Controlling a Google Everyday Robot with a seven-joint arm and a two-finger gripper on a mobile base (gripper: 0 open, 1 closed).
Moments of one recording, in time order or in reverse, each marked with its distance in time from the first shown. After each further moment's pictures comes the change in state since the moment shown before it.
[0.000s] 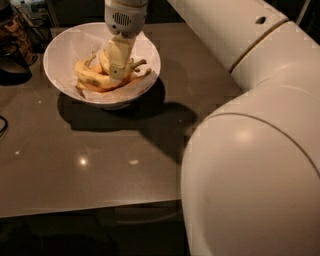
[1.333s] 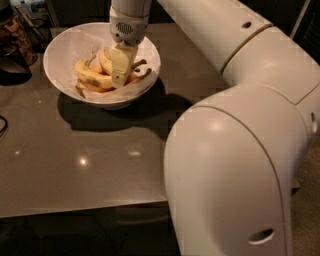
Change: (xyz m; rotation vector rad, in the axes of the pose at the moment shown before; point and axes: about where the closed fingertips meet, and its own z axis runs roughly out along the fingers) arm 0.009 -0.013 0.028 -0.060 0.010 0.056
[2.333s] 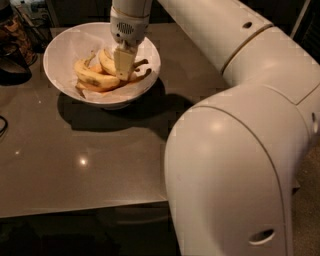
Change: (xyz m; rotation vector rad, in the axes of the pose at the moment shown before) arm 0.000 0.000 0.000 0.000 0.000 0.000
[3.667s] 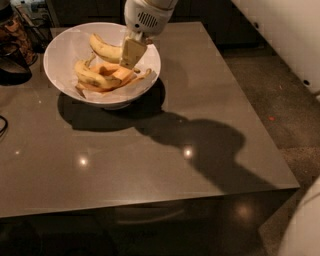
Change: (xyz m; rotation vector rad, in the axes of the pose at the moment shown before) arm 0.009 0.038 -0.066 0.170 -0.253 -0.155
